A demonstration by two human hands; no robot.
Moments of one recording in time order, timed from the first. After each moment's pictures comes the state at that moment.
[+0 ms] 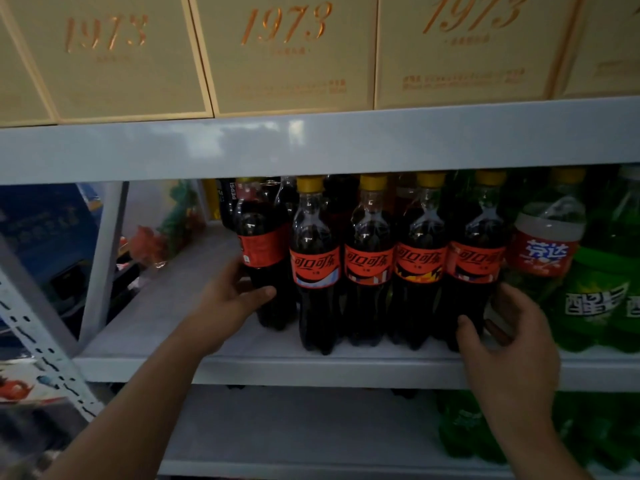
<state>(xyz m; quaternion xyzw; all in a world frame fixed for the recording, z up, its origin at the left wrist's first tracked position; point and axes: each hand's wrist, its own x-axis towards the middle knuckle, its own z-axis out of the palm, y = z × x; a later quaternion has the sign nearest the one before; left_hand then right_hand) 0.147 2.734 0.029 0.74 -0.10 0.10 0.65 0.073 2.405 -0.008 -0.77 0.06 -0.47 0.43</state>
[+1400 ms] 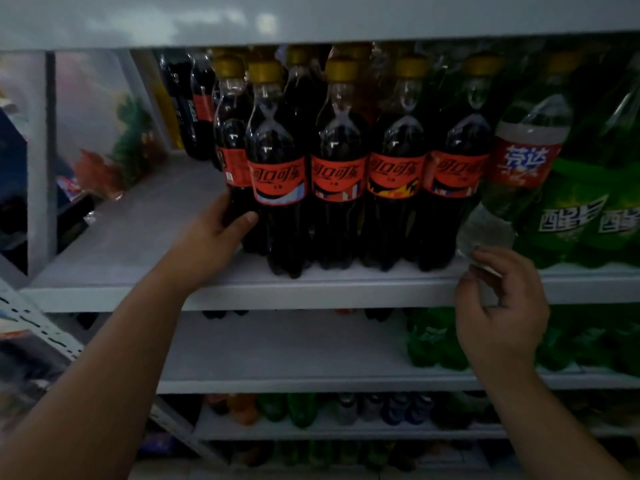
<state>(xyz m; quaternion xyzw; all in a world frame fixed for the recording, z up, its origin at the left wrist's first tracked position) 0.149 2.715 0.007 0.85 -0.12 0.12 0.50 0.049 2.379 -0.043 -0.77 -0.02 -0.49 0.40</state>
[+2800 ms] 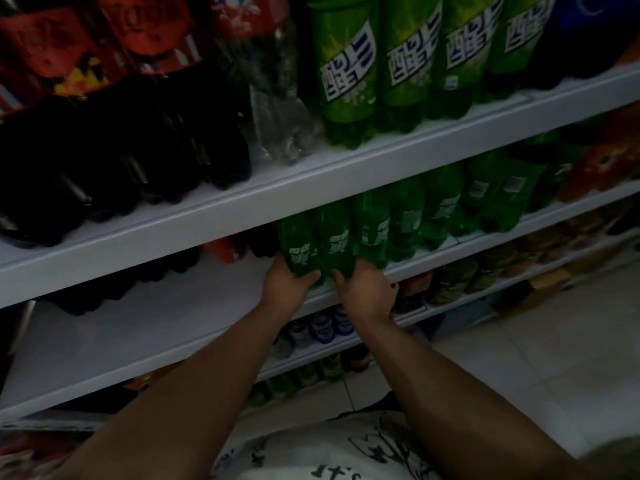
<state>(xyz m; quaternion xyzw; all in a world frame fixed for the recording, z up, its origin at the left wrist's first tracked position) 0.109 2.423 -0.237 0.87 -0.04 -0.09 0.48 0.053 2.291 -0.257 -0.92 0.27 -0.13 0.26</state>
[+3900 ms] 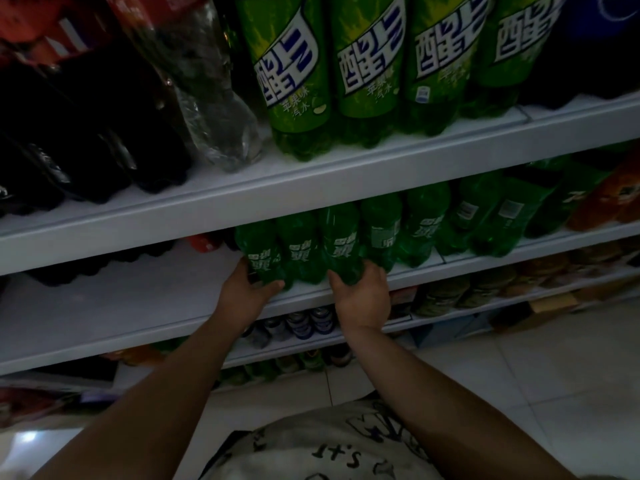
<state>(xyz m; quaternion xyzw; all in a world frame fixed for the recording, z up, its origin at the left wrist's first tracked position) 0.104 2.423 -0.253 0.89 0.00 -0.05 0.46 0.052 2.233 -0.266 -0.83 0.28 -0.19 0.43</state>
